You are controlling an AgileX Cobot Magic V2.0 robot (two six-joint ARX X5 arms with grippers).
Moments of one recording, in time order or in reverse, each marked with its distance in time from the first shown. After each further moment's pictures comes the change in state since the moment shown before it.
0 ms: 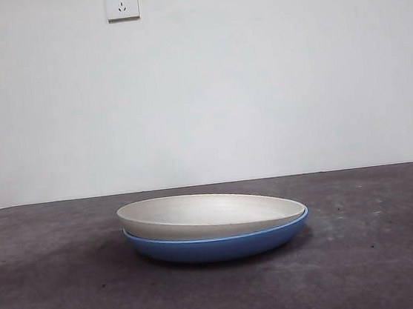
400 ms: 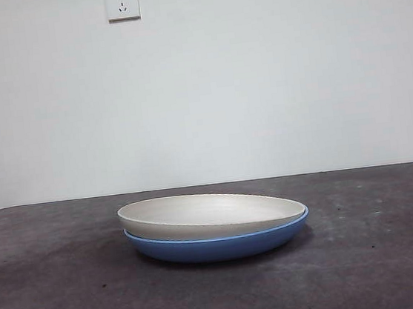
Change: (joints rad) left arm 0.106 -0.097 -0.002 0.199 -0.162 0.008; right arm 0.000 0.000 0.000 0.000 0.000 0.000
